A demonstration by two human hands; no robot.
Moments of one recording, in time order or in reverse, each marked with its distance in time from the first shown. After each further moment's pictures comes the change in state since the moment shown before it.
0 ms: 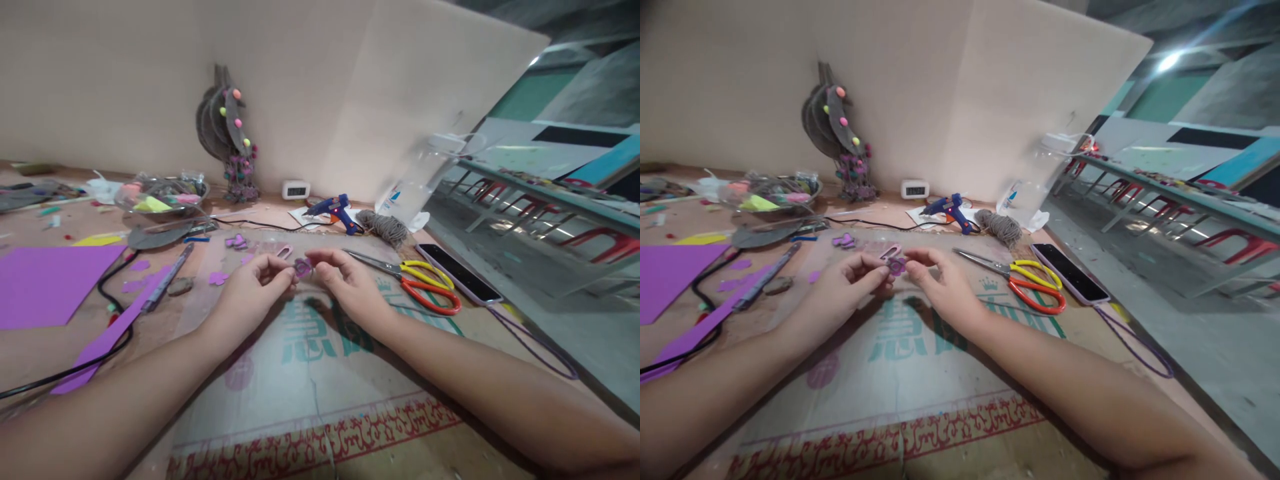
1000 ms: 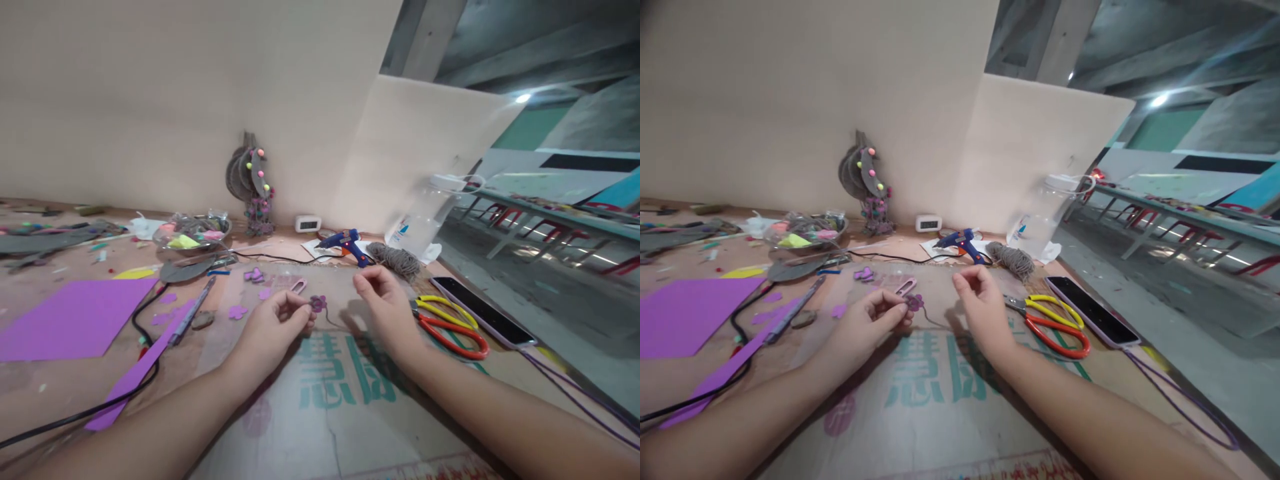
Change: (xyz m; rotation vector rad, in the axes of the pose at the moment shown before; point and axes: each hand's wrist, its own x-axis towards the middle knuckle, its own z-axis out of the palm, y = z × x) left_hand 0.004 -0.006 0.005 -0.188 -0.037 -0.048; right_hand 0.013 0.009 -0.015 0.045 0.365 0.022
